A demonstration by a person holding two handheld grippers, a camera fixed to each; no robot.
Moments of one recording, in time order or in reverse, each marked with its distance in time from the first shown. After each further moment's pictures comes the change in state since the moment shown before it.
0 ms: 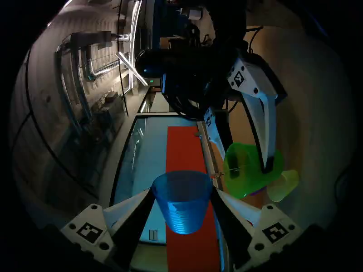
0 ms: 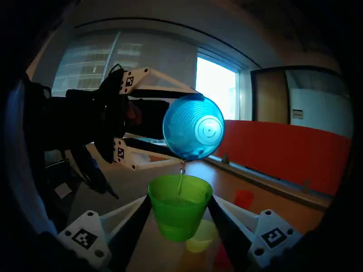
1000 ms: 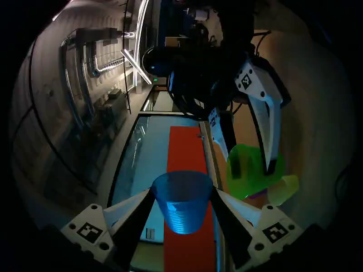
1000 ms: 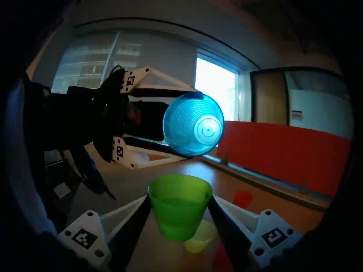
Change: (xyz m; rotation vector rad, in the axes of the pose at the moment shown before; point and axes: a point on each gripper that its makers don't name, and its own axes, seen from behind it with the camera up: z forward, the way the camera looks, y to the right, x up) left arm 0.001 -0.001 0.000 0.014 -0.004 -0.066; right arm 0.001 0.003 -0.003 -0.009 0.004 -0.005
